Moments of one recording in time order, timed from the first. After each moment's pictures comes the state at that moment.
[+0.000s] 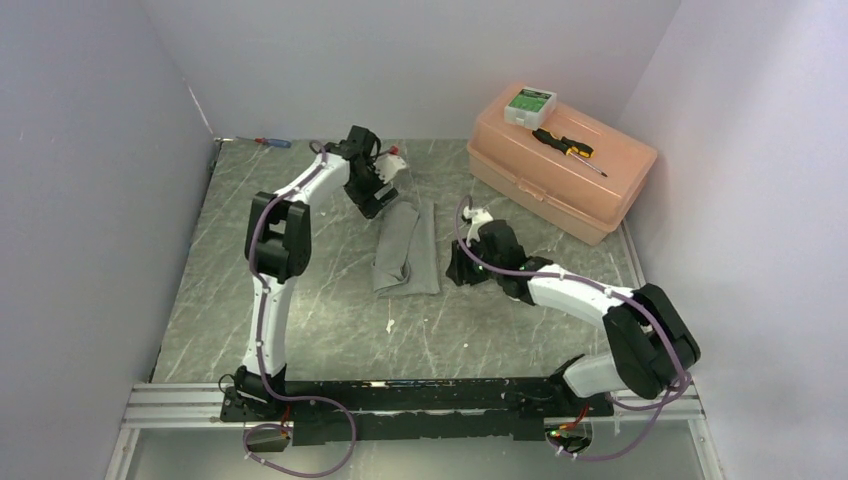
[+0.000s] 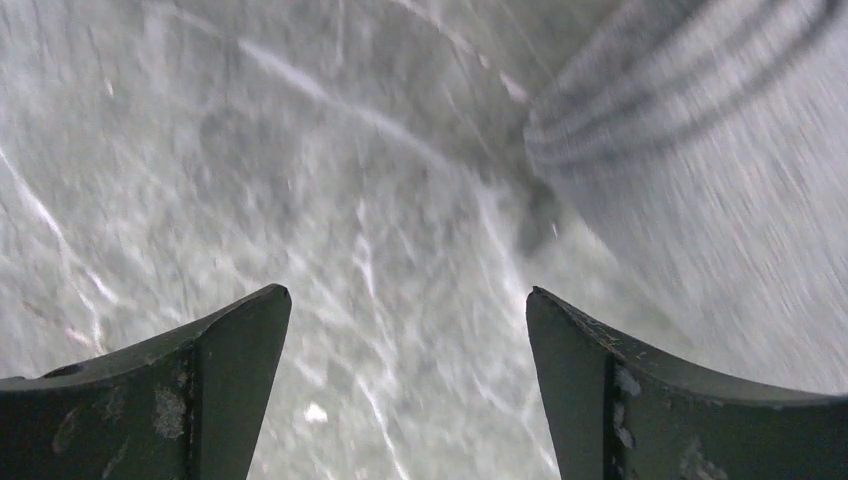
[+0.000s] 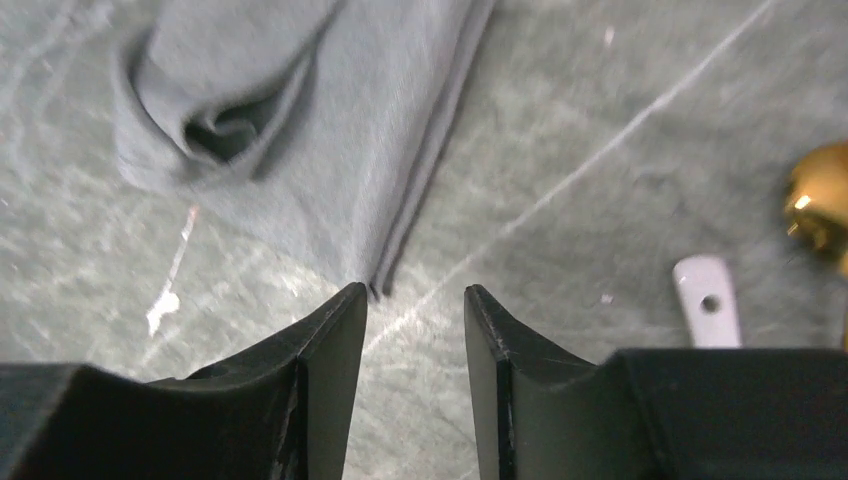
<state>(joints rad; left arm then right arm) -0.34 2.32 1.97 -0.74 0.09 0.61 0.60 1.39 0.63 0.05 -0.13 0.31</state>
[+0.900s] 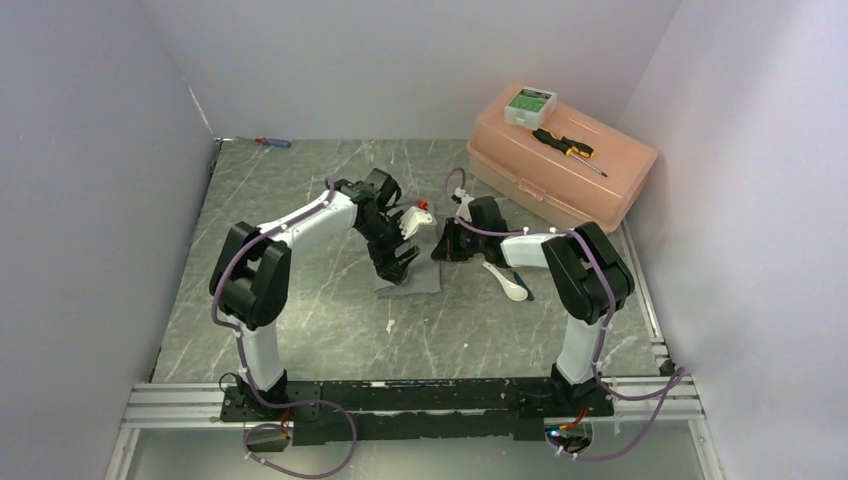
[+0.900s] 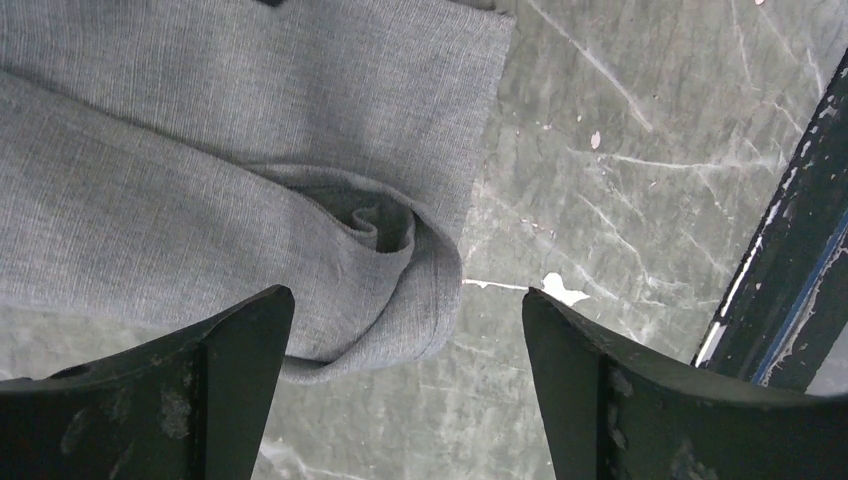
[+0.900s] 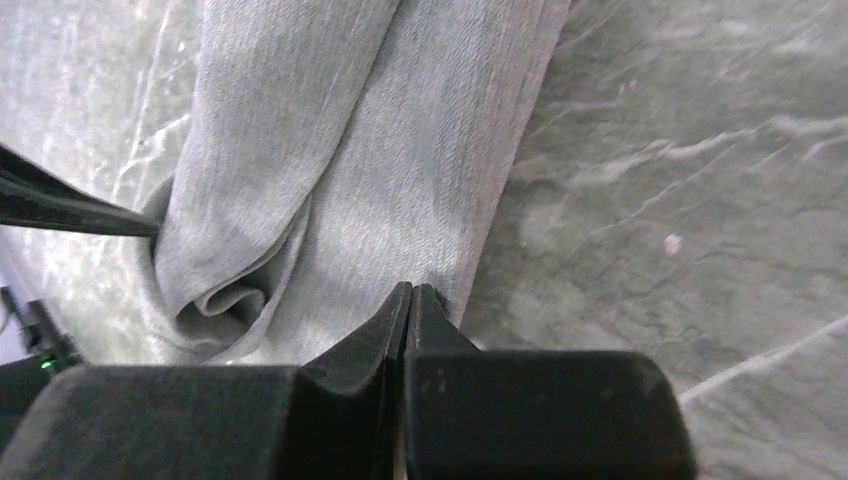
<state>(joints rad) -0.55 1.87 1.44 -0.87 0.51 0.62 0.46 1.86 0.92 0.23 -0.43 0.43</state>
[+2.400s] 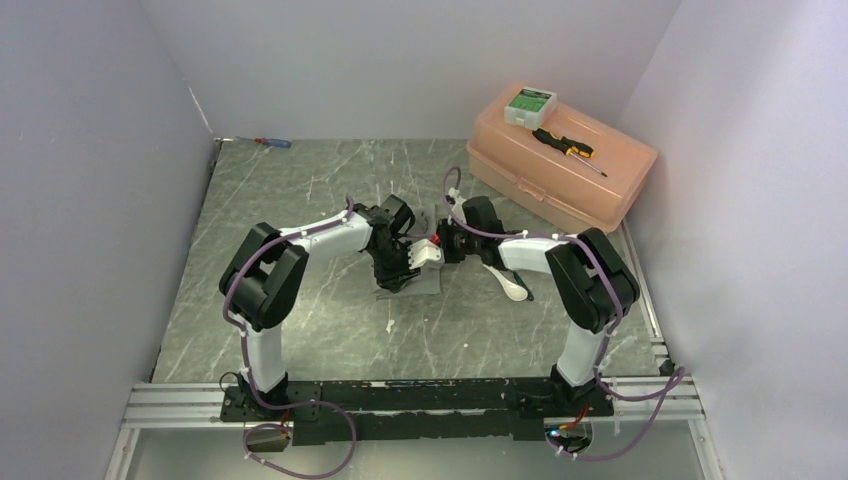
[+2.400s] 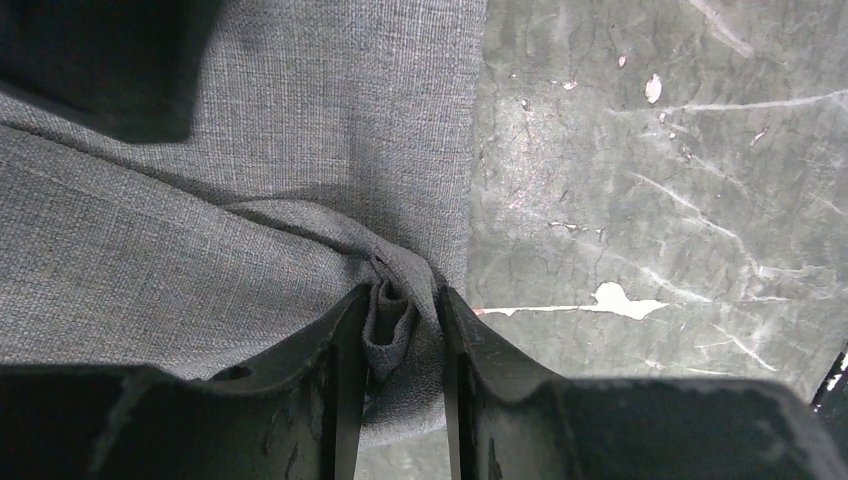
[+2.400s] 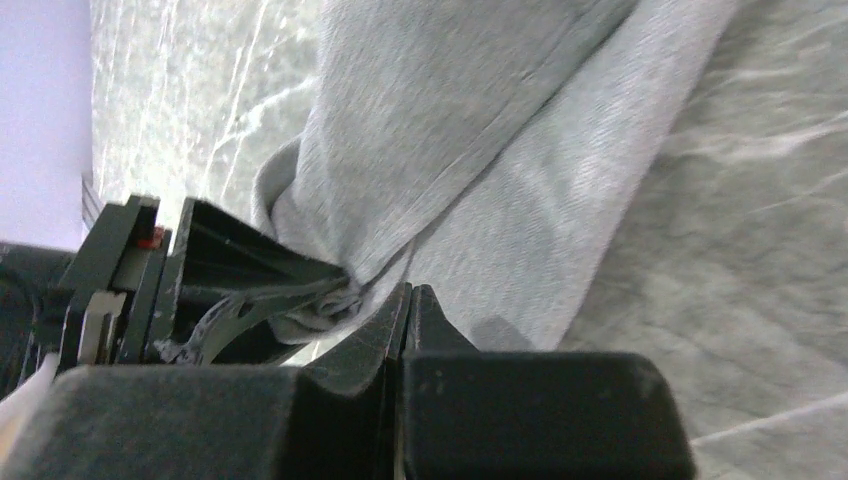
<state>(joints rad) -0.65 1.89 1.29 -0.73 0.39 0.78 0.49 1.81 0.92 0.20 -0.50 0.54</state>
